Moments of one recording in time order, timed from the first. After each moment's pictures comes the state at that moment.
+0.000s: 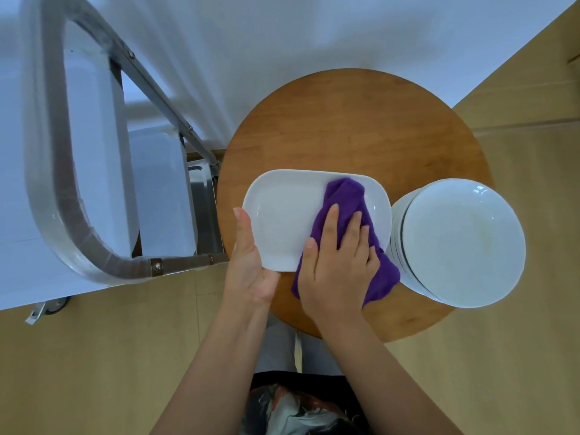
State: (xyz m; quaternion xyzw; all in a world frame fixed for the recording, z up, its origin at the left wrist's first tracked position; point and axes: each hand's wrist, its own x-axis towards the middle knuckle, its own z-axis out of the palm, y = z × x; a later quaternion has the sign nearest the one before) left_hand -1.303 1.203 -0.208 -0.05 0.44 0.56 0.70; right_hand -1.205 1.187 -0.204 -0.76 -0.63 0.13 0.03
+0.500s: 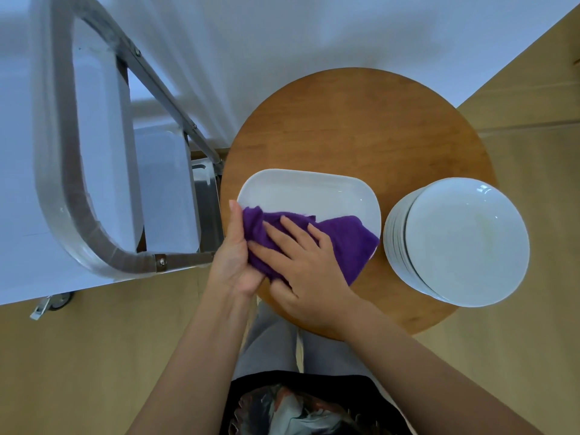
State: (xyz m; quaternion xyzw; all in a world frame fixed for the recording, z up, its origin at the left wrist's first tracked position) left_hand -1.328 1.203 -0.209 -0.05 0.51 0.50 0.70; right_hand -1.204 1.191 -0.207 -0.45 -0.85 0.26 0.12
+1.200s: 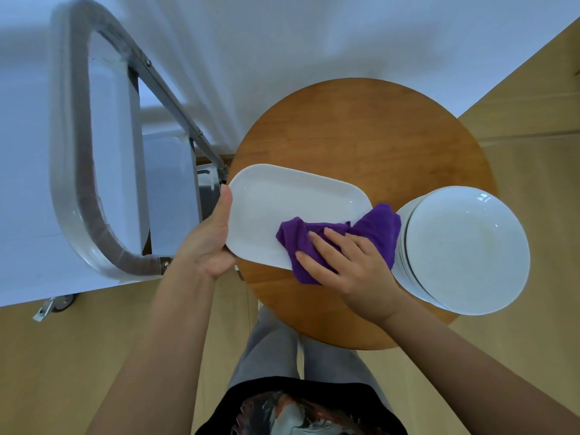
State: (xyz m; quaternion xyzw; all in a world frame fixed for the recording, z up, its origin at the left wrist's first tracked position) left_hand -1.373 1.229 -0.196 0.05 0.56 0.40 0.72; right_hand -1.138 1.209 -0.219 -0.30 -0.94 -0.02 0.14
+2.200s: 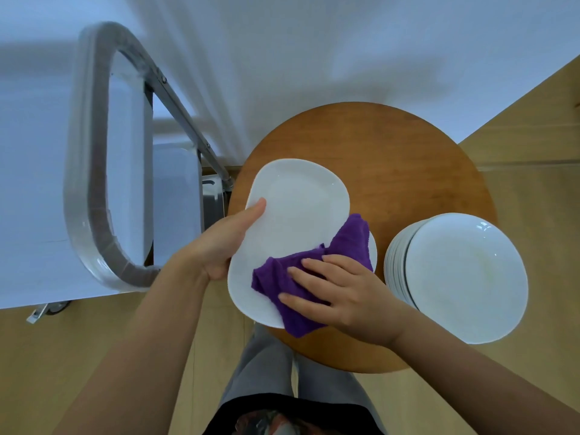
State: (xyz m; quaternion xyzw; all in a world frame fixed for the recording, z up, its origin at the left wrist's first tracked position) left_hand -1.370 1.249 -0.176 0.14 0.55 0.27 0.77; right_hand -1.139 1.225 -0.203 -0.15 -0.98 0.06 0.13
